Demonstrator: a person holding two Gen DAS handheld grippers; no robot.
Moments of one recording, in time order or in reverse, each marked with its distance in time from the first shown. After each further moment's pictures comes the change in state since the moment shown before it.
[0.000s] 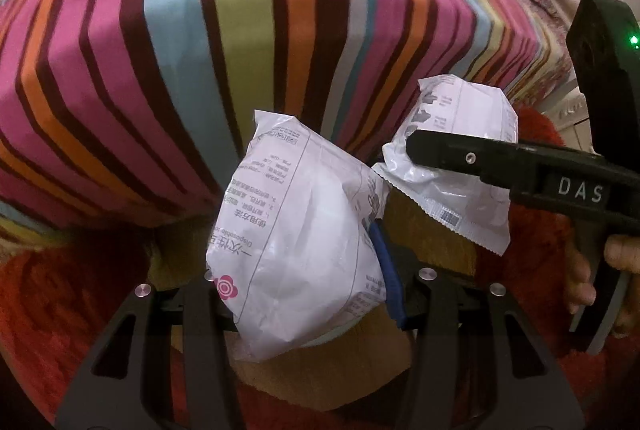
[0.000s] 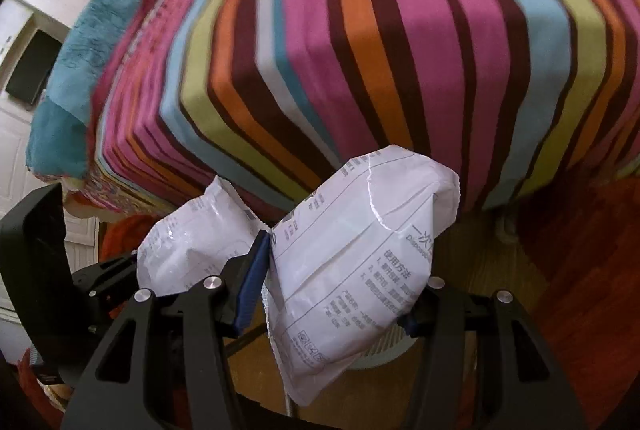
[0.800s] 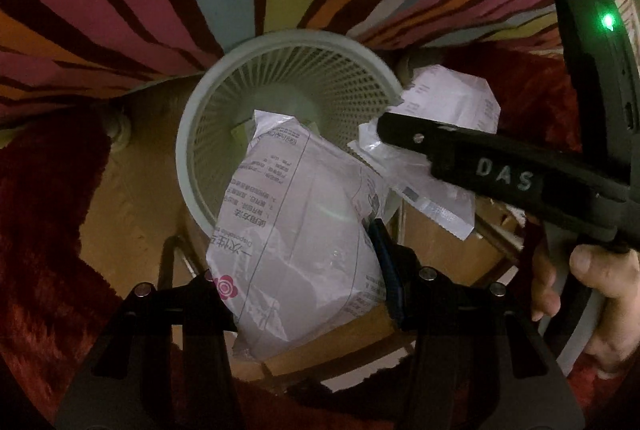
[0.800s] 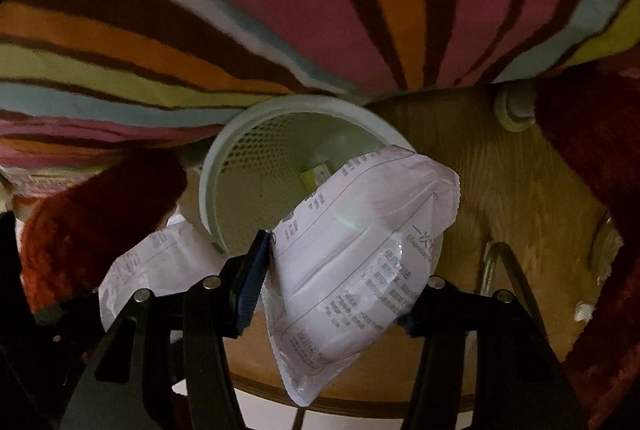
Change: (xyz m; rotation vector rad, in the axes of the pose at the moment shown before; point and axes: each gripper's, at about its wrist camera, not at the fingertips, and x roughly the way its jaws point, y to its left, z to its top) left arm 0.107 0.030 -0.018 -0.187 0.483 -0.040; right arm 0.128 -0.025 -0.017 0.157 0.408 -0.145
